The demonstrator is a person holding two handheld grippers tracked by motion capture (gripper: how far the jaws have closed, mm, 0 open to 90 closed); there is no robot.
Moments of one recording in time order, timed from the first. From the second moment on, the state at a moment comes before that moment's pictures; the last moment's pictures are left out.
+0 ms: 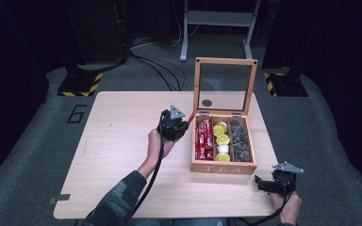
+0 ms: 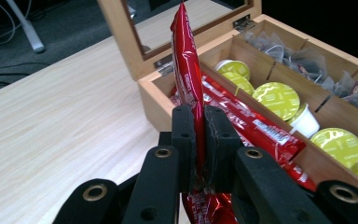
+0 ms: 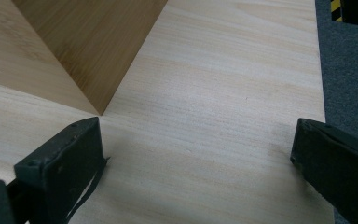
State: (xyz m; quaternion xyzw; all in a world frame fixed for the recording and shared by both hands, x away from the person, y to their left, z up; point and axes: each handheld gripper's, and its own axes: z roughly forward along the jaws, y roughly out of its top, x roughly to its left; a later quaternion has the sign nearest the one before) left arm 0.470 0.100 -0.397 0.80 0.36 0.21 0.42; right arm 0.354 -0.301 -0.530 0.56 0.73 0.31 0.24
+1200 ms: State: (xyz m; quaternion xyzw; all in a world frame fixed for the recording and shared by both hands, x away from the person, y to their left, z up) left arm 0.499 0.185 -0.402 0.77 0.43 0.26 0.40; right arm 0.354 -0.301 -0.530 0.56 0.73 0.31 0.24
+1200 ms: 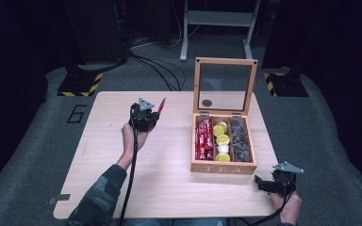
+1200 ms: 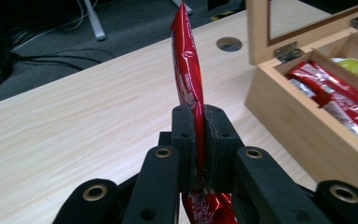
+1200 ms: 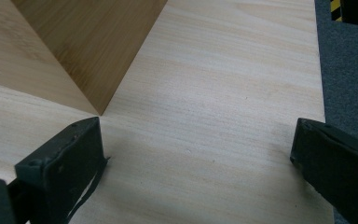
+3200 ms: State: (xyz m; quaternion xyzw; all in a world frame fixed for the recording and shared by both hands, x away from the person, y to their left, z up) left arm 0.544 0.278 -0.504 0.72 0.59 0.25 0.29; right arm 0.353 -0.301 -0.530 0.56 0.73 0.31 0.24
